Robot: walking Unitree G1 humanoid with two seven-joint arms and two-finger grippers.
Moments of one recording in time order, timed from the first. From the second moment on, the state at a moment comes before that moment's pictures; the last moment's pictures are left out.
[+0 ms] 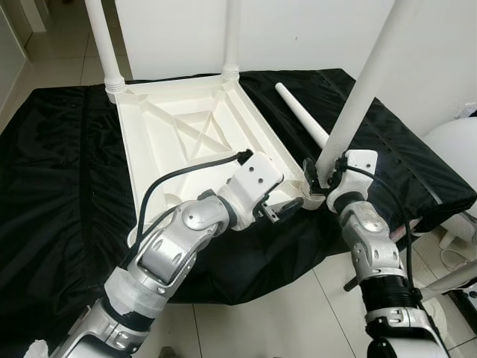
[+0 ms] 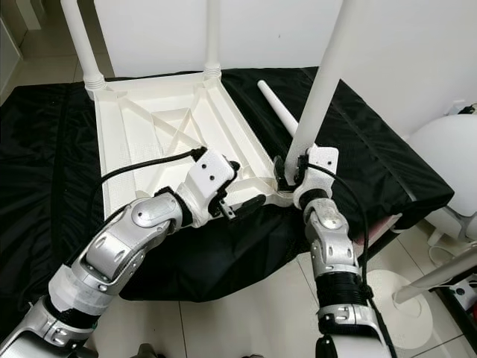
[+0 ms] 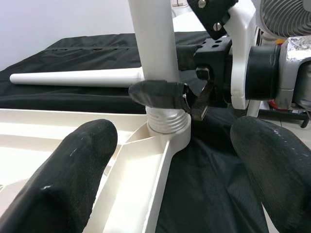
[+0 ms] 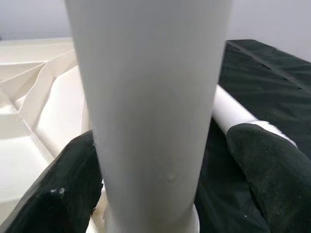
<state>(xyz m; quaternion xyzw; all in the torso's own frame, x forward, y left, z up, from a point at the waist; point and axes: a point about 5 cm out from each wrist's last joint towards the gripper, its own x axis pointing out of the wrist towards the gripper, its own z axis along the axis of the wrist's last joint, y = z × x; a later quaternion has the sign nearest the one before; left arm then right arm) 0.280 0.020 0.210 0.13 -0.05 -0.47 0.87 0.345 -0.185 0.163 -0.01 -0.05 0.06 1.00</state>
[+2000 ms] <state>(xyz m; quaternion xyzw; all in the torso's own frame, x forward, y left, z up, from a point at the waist) 0.282 0.024 0.215 0.14 -0.06 -0.46 0.88 0.358 -0.148 0.150 0.07 -0.03 -0.10 0.99</state>
